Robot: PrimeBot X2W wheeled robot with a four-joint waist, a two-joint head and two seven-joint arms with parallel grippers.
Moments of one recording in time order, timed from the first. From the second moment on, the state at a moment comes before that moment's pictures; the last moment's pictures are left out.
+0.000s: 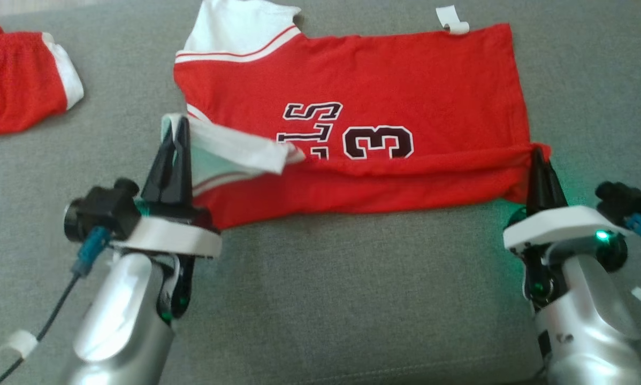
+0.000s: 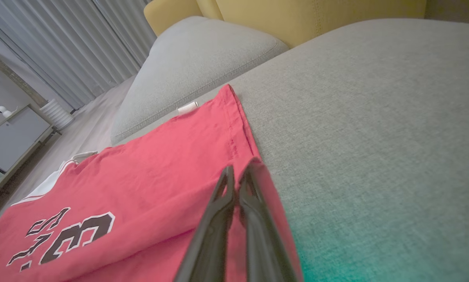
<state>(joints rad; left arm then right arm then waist) -0.40 0.17 -0.32 0.30 -0.39 -0.01 -0.22 -0.41 -0.05 -0.03 0.66 0.45 0.13 -0.21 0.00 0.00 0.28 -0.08</state>
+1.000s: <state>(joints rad) -0.10 0.14 -0.29 0.26 -0.48 -0.04 -0.14 -0.20 -0.05 -0.14 0.42 0.26 0.13 -0.22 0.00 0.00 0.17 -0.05</state>
